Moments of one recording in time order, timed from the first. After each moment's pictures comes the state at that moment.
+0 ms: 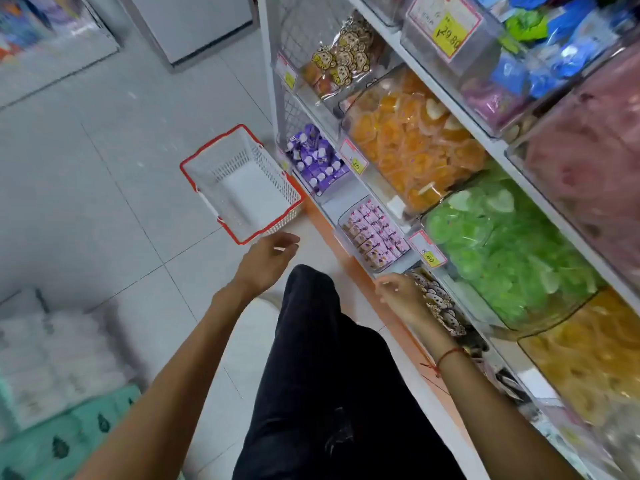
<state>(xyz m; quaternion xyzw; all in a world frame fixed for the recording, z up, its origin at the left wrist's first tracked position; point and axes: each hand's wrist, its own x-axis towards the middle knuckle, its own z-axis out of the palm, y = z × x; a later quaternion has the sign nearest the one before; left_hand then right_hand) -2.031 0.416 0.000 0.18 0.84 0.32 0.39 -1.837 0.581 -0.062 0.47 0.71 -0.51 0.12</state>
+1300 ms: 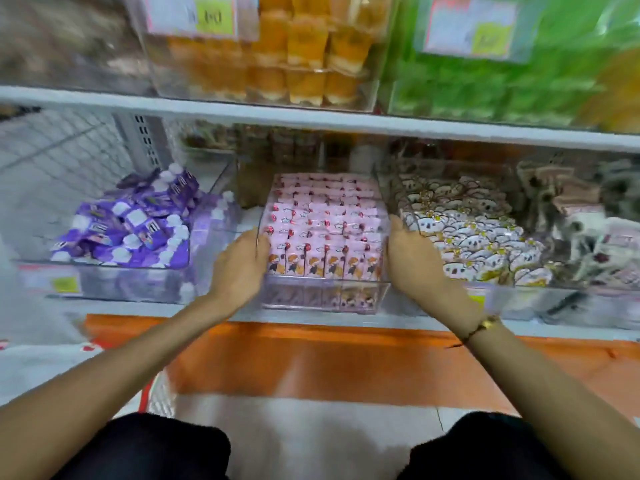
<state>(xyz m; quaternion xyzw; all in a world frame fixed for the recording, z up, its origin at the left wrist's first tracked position) -2.125 0.615 -0.389 0.66 0.66 0.32 0.15 -1.885 0.617 -0.355 0.67 0.73 0.04 -0.14</state>
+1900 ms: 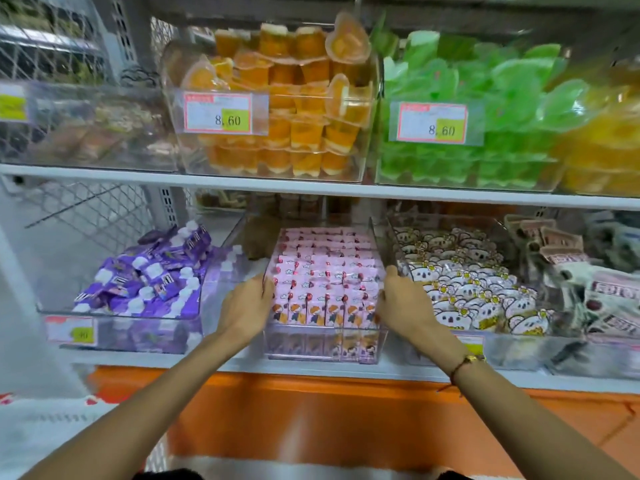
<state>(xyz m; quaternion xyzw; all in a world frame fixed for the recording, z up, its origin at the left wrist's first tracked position) -2.125 0.624 -0.374 0.64 0.67 0.33 0.15 -1.888 0.621 -0.349 0.68 0.71 0.00 -0.15</state>
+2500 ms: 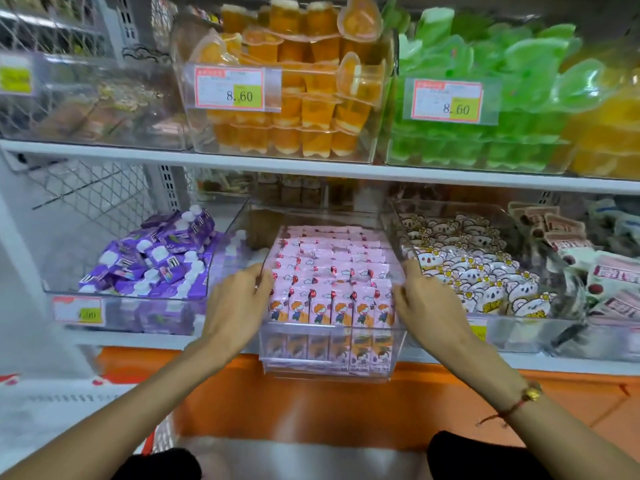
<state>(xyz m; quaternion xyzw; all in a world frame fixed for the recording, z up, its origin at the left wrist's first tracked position) -2.138 0.574 -0.363 0.67 0.64 0.37 0.10 -1.883 0.568 -0.345 0.65 0.73 0.04 -0.20</state>
